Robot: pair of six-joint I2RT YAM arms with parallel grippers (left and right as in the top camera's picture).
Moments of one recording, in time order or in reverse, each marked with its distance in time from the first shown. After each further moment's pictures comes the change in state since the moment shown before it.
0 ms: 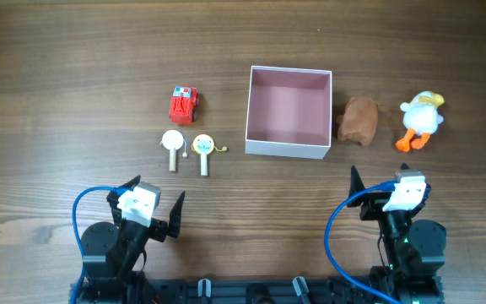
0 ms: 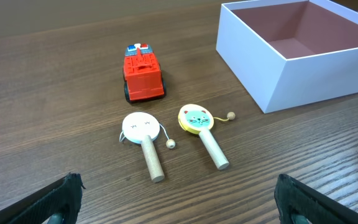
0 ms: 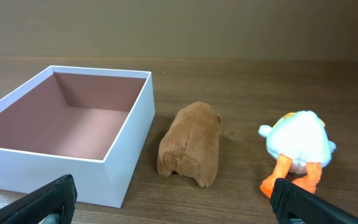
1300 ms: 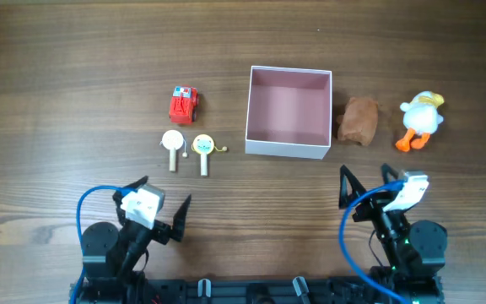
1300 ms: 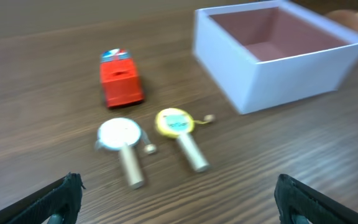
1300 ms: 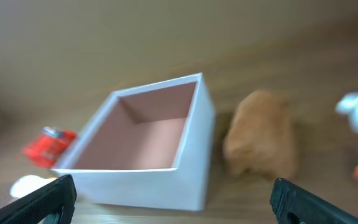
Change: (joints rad) left arm 0.000 0.000 0.000 0.006 0.110 0.000; right arm 0.000 0.000 0.000 0.026 -0.189 0.394
